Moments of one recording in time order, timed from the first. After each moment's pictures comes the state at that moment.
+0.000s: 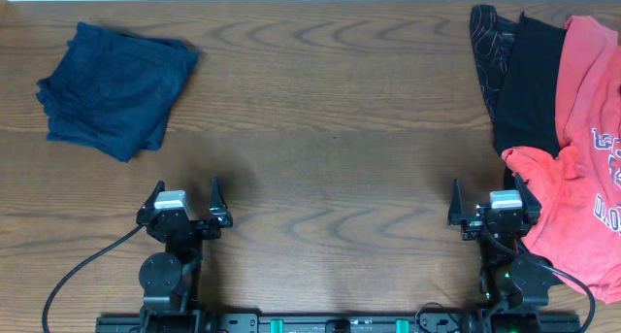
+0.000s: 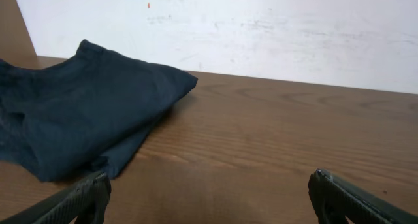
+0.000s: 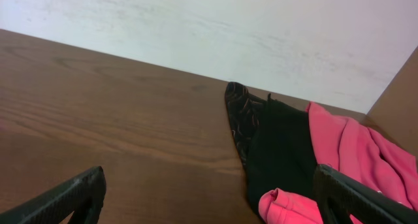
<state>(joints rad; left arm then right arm) -0.03 0.01 0.02 -0.12 -0.06 -0.11 0.00 0.01 0.01 -0.07 -0.01 -0.21</state>
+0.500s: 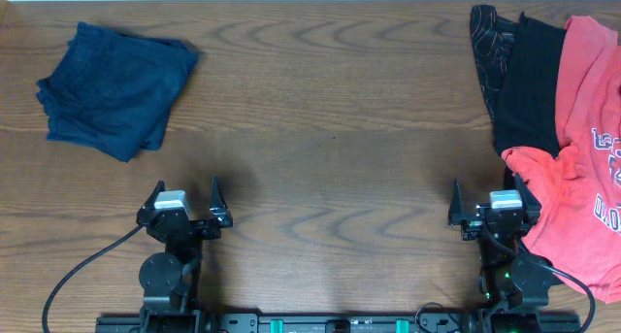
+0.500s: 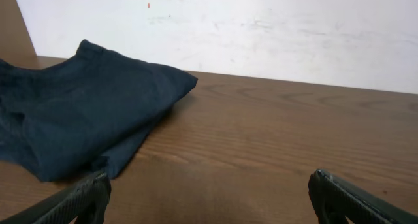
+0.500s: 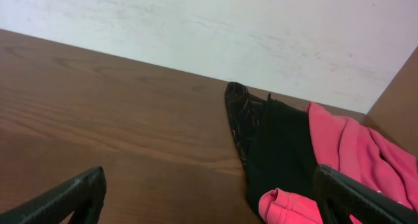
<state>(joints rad) -0.03 0.01 0.02 -0.12 -0.06 -0.11 0.00 0.01 0.01 -0.07 -0.01 -0.21</state>
